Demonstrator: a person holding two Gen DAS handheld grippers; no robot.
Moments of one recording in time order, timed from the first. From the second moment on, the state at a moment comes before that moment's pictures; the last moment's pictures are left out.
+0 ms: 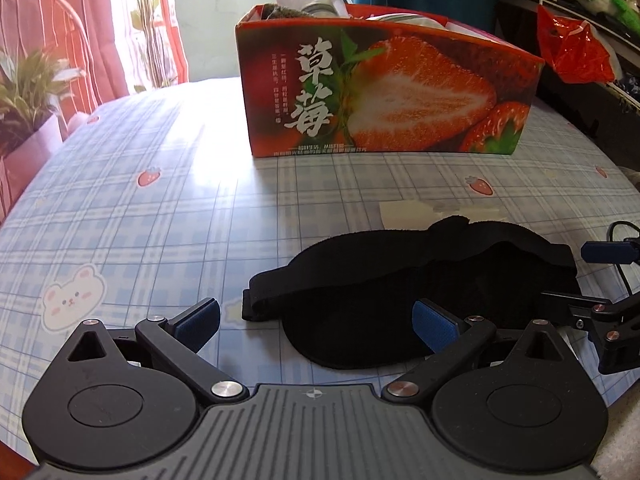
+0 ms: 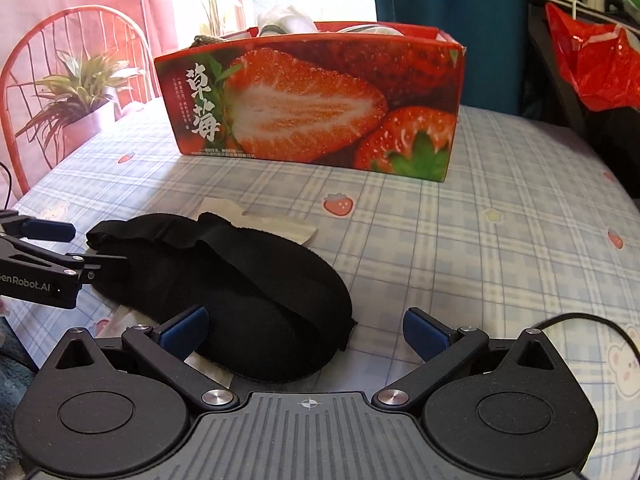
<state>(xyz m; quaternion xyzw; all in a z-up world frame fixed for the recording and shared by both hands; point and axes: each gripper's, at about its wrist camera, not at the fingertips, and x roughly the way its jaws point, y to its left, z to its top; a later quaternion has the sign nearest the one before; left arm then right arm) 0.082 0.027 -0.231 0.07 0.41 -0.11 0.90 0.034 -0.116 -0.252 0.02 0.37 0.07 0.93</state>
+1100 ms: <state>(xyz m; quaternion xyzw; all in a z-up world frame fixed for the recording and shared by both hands) 0.083 0.026 -0.240 0.06 0.42 -0.10 0.90 0.035 -0.122 -0.256 0.06 0.37 0.09 0.92</state>
